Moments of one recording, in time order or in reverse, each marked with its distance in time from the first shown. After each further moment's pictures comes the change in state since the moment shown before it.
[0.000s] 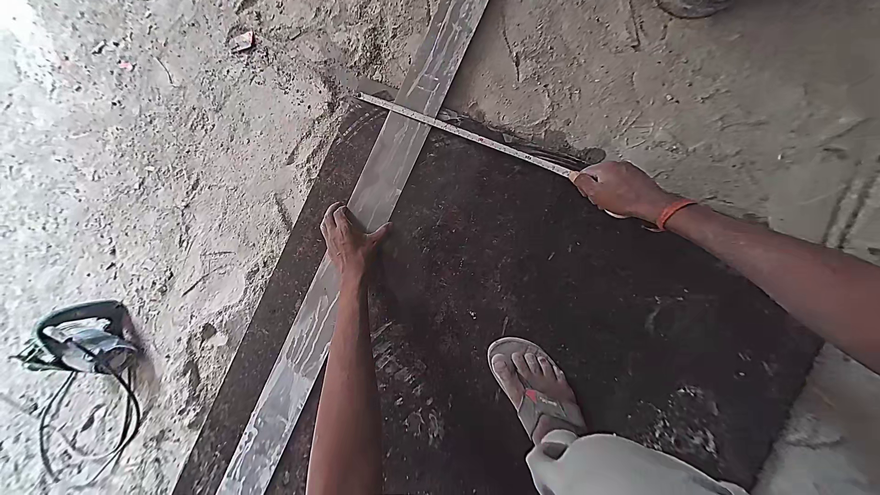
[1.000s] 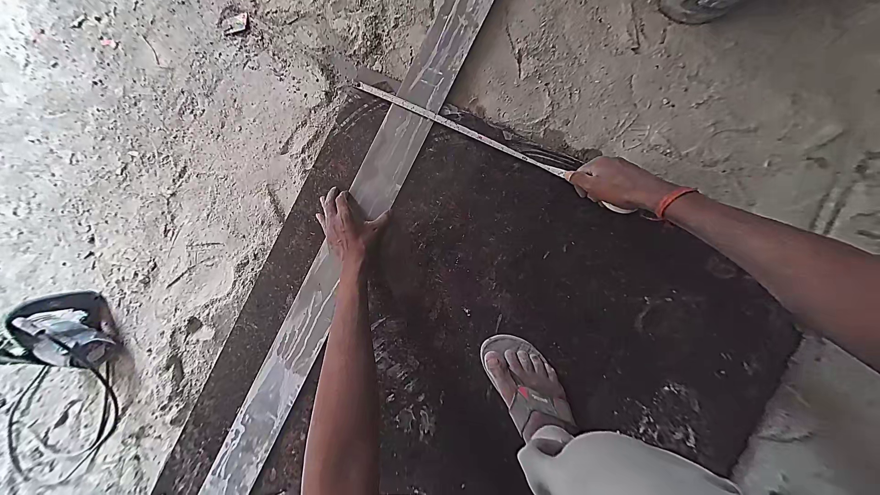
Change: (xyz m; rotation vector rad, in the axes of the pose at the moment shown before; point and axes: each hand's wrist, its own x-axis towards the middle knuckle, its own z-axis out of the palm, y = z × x) left_hand 0.007 0.011 0.010 0.017 0.016 0.018; right_hand 0.014 -0.015 -0.024 -0.019 -0.227 0.095
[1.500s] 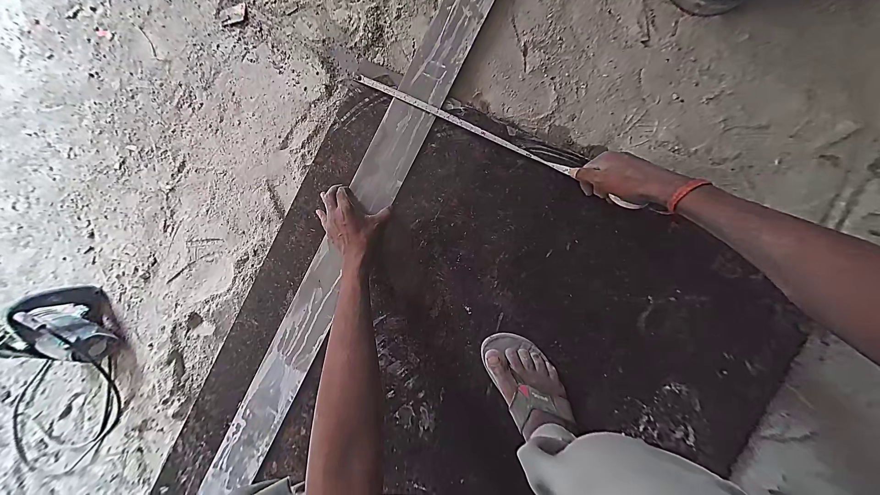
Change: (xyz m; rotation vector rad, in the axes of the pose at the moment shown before) left_hand 0.004 0.004 -0.001 0.029 0.002 0.011; right_hand -0.001 -0.004 -0.008 0.063 -0.060 0.003
